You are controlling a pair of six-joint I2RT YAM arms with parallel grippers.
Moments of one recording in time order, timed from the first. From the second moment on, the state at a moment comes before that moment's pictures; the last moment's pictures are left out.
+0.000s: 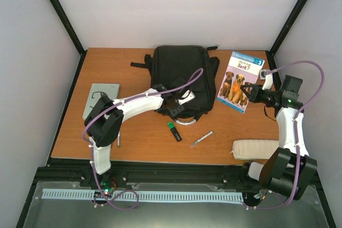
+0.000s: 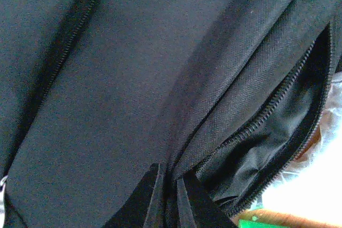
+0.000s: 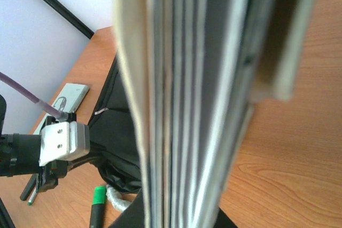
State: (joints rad) left arm -0.82 1.92 1.42 -0.66 -0.17 0.23; right arm -0.38 1.20 0.91 -0.46 -0.98 -0.06
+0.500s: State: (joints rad) left arm -0.82 1.84 1.59 -0.63 -0.22 0.18; right arm -0.39 1.31 1.33 -0.94 -0.99 -0.27
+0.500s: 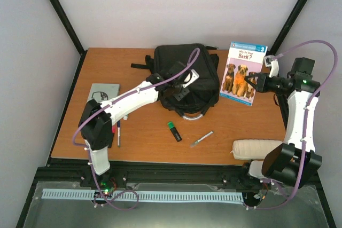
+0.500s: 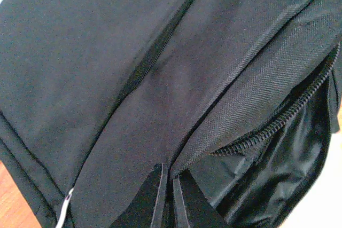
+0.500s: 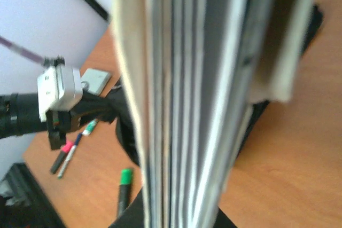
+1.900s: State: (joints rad) left arm -0.76 1.90 1.77 -0.60 -0.20 -0.07; right arm -0.02 1.39 0.97 -1.10 -1.18 0.01
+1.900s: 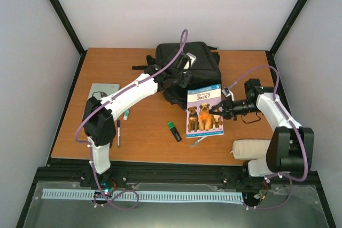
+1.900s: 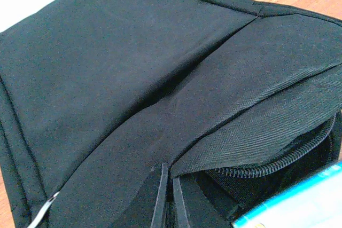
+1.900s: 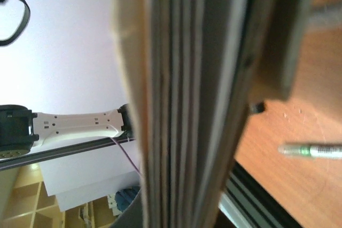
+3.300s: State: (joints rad) left arm -0.75 1.81 1.61 -0.49 -0.07 -0.07; right arm 0.10 1.70 1.09 -0.81 -1.24 0.17
